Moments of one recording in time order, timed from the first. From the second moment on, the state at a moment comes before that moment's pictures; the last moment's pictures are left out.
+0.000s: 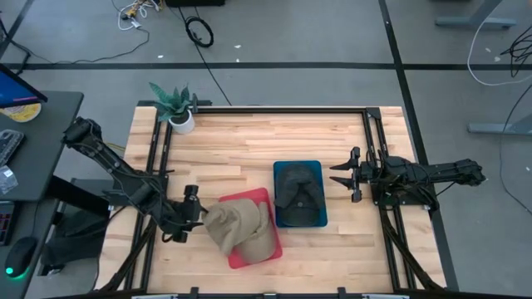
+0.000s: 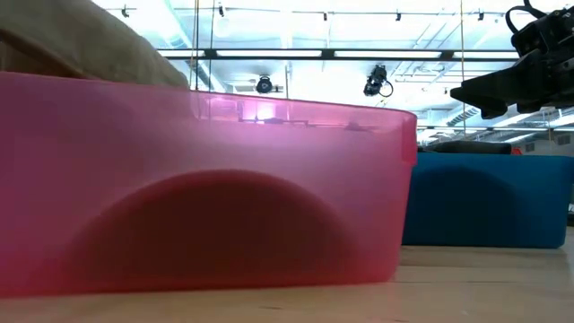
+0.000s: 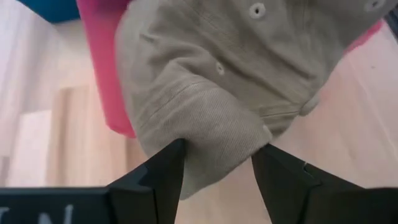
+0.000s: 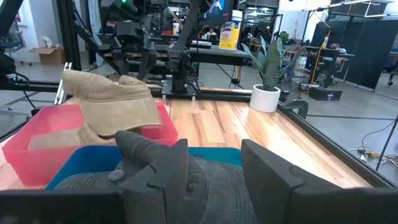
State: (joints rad) left arm -0.74 1.02 0.61 -0.51 -0.44 -0.42; right arm 0.08 0.10 0.02 0.06 0.14 -0.09
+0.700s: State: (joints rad) left arm -0.73 1.02 0.61 -0.12 -0.52 -0.43; right arm 0.08 0.10 0.02 0.06 0.14 -0.09
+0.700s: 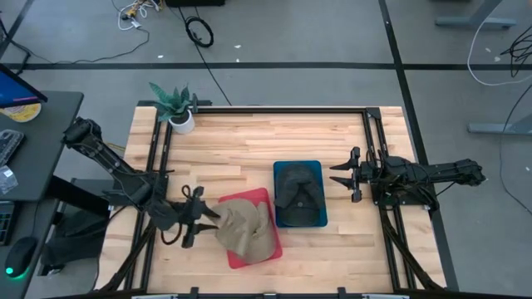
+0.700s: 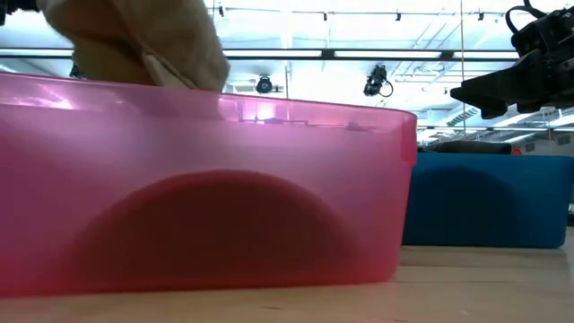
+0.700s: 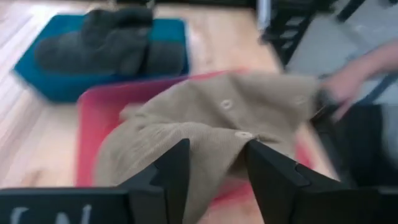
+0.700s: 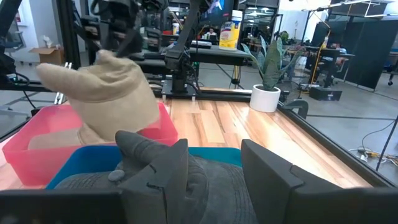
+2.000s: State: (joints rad) left arm -0.69 1.25 0.72 0.32 -0.74 0.06; right arm 0.08 0.10 0.02 0.06 0.14 -0.09
